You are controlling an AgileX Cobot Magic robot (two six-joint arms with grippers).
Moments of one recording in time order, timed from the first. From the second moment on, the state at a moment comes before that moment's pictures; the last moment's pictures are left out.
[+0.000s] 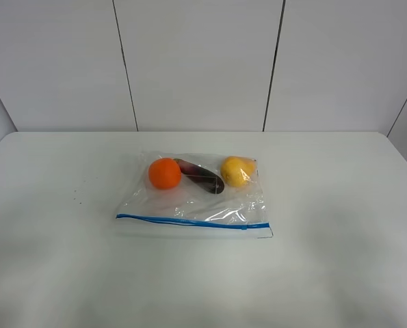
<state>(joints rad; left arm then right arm) 0.00 -0.01 -0.49 0.09 1.06 -0.02 0.00 0.00 -0.49 0.00 1.03 0.01</state>
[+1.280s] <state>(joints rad) 0.00 -0.01 -0.49 0.09 1.06 -0.02 0.00 0.29 -0.58 0.01 1.01 0.10</state>
